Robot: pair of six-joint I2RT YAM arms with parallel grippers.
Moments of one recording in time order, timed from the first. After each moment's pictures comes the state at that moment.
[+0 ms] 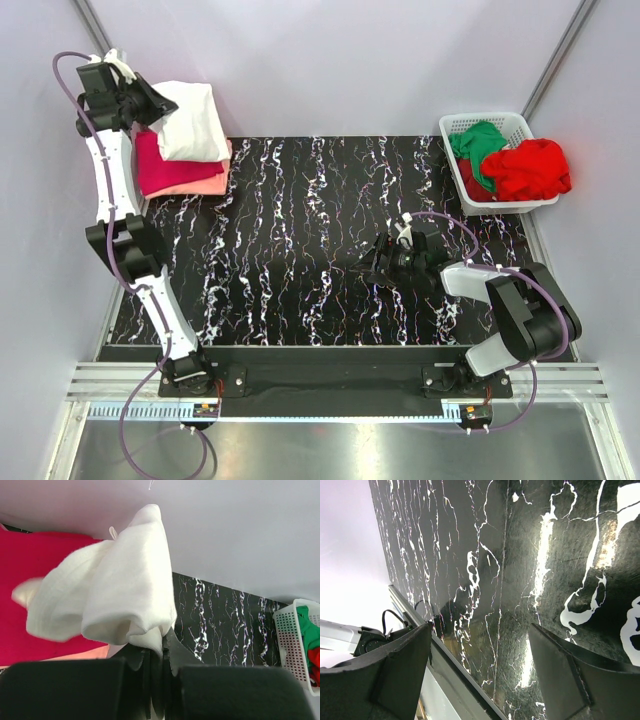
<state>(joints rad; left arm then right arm) 0.30 2.16 2.41 -0.69 0.52 -0.41 0.37 1.51 0.54 0.29 -0.60 0.83</state>
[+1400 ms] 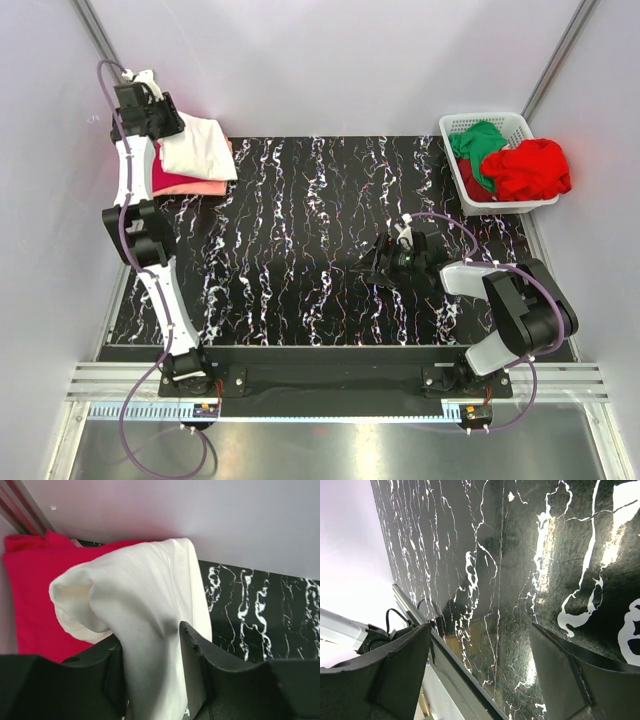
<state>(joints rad) 0.26 2.32 2.35 -0.51 0.28 -0.12 0.36 1.54 0.54 0.32 -0.62 0.84</state>
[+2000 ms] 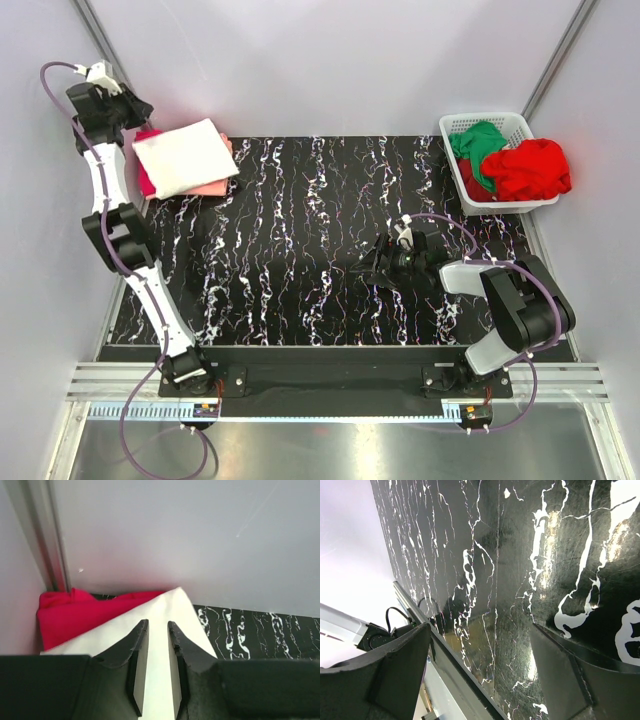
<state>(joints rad) 0.41 2.34 2.36 -0.27 0.53 -0.21 0.35 1.56 0.54 0.33 -0.65 0.84</state>
